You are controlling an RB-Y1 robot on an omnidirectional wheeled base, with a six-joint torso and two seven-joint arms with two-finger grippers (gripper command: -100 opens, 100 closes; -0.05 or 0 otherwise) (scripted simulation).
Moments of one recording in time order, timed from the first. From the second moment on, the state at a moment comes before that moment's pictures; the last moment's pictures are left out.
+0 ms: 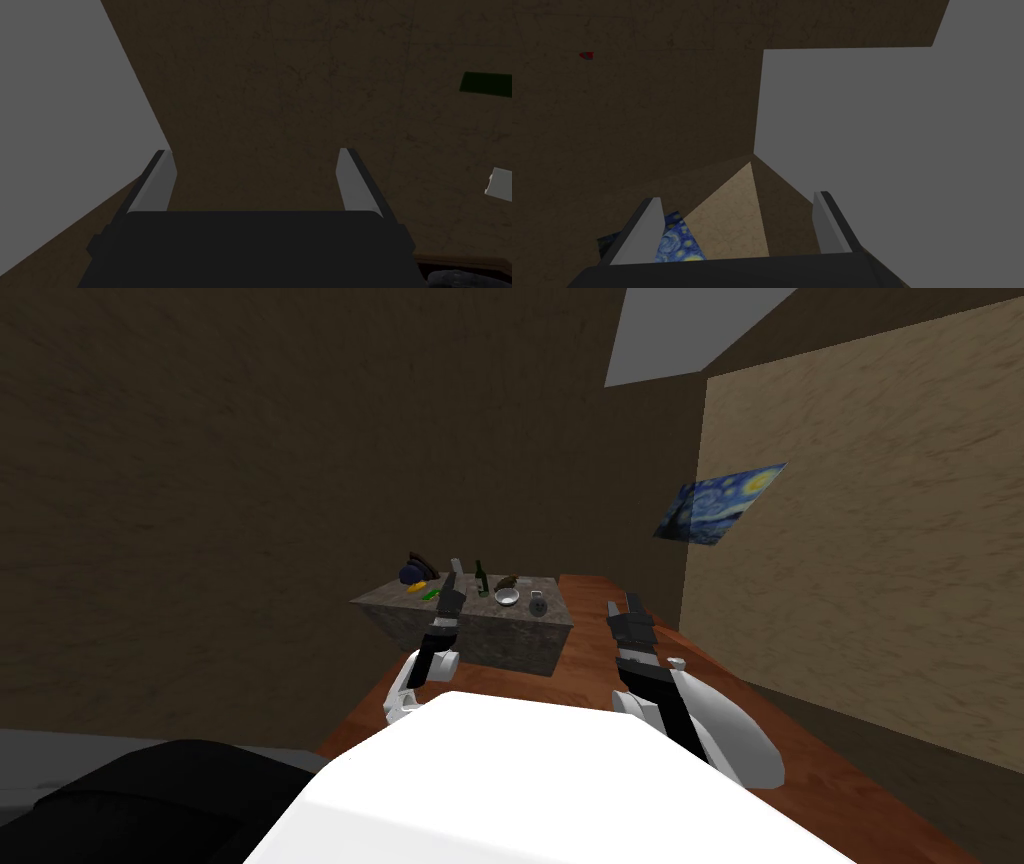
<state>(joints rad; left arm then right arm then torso) 0.31 0.12 0.00 -2.19 -0.05 -0.35 0.06 0.52 -0.02 -0.06 -2.26 0.04 -0.36 -0.11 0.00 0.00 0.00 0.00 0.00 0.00</state>
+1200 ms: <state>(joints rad) 0.15 0.16 0.00 -2.16 -0.05 0.00 0.01 0.52 -0.02 -0.06 -2.26 0.04 -0.36 -0.11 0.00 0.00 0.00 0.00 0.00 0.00</state>
